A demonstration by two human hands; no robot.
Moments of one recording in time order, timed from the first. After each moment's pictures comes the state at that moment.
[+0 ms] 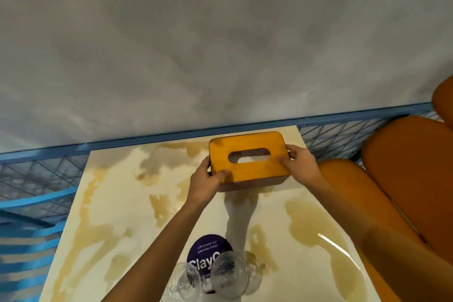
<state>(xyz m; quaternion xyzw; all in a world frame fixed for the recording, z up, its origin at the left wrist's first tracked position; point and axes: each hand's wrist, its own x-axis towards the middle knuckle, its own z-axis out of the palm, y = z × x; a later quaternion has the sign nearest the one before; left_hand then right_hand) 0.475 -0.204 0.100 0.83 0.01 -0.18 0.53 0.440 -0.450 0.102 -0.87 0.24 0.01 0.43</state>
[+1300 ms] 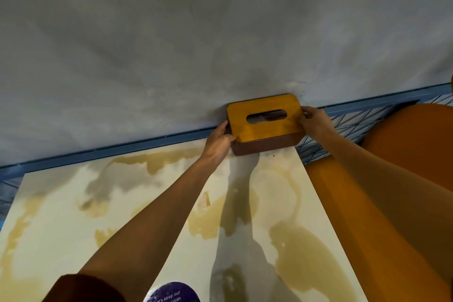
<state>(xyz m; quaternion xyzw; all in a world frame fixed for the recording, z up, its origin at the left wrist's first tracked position) 0.616 -0.380 0.039 0.75 0.02 -0.27 0.61 0.568 -0.628 0.040 -0.86 0.32 -0.01 0.40</state>
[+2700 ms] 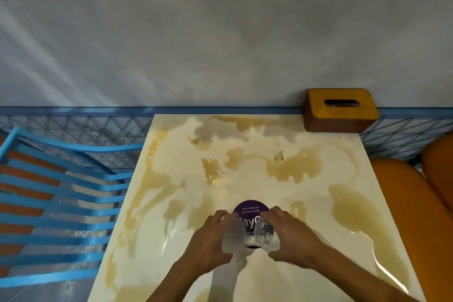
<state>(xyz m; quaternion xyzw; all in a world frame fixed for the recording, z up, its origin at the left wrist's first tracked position) 0.311 -0.052 0.026 0.93 -0.21 -0.24 0.20 0.295 -0.305 0.035 -0.94 -0.13 0.24 0.19</state>
